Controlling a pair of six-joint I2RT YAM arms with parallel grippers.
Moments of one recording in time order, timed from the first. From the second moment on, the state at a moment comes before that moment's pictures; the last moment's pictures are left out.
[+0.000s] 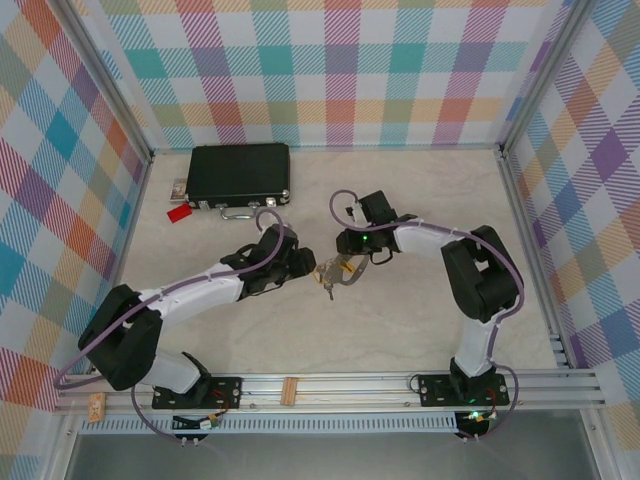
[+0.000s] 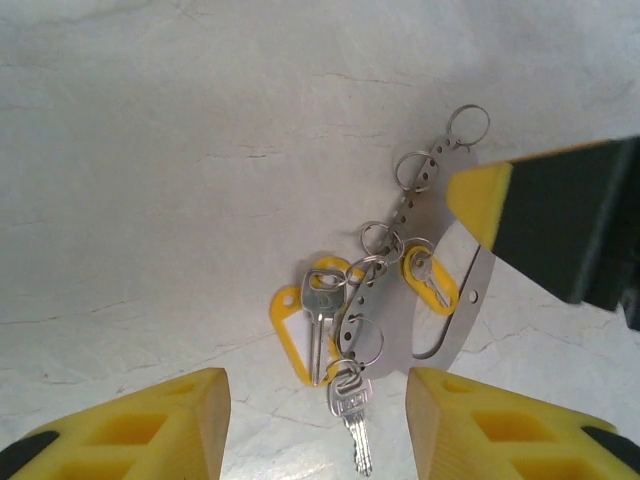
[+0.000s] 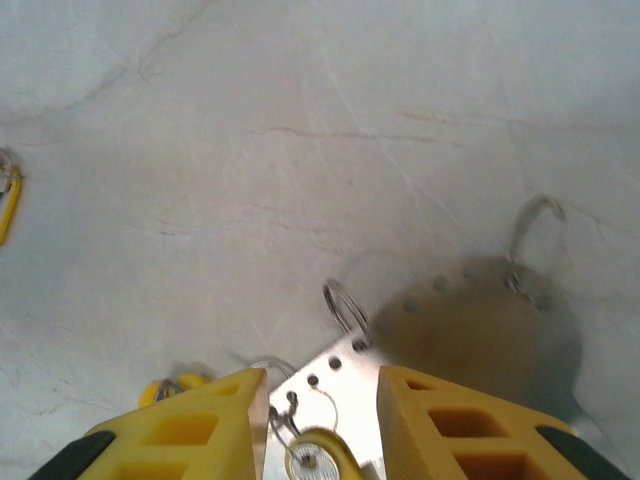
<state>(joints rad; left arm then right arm) -0.69 1.41 0.80 -0.21 -0.05 -0.83 0.51 1.88 1.15 -0.25 -0.32 0.35</state>
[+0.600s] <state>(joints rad) -0.69 1.31 0.74 -0.20 -0.07 -0.81 0.51 1.97 1.22 -0.29 -0.32 0.29</state>
